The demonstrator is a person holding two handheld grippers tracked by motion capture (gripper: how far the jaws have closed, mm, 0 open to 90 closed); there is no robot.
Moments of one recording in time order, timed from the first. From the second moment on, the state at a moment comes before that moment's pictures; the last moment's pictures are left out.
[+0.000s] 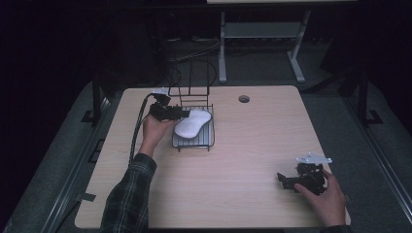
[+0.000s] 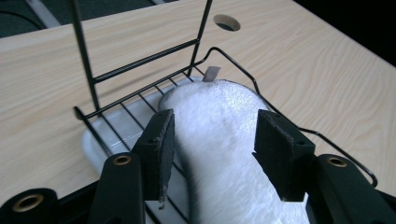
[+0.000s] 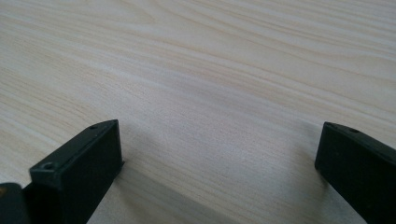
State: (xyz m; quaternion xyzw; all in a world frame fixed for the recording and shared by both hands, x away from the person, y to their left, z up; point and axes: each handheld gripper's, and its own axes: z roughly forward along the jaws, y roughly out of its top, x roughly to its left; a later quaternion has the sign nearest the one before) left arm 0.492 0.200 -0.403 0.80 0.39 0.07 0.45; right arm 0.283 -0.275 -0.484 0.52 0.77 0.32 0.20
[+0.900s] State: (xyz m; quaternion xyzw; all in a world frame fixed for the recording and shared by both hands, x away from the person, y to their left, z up) left arm 0.435 0.202 -0.433 0.82 0.35 0.04 0.45; right arm 0.283 -0.275 -0.484 0.52 0.77 0.32 0.20
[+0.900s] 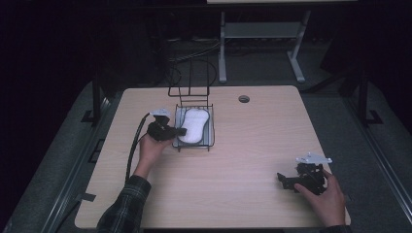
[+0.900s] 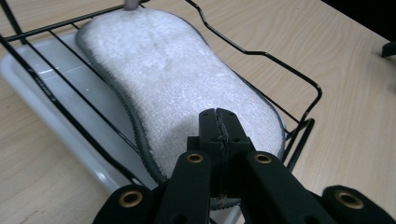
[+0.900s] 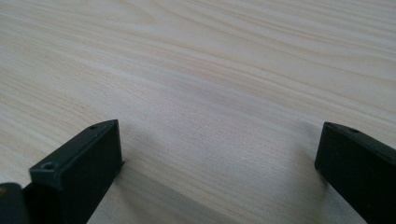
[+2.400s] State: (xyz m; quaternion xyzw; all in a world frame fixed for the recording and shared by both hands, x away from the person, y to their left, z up) left arm 0.344 0.246 -0.413 0.84 0.35 0.11 0.40; right arm 0.283 -0.275 -0.484 0.52 0.77 0.32 0.20
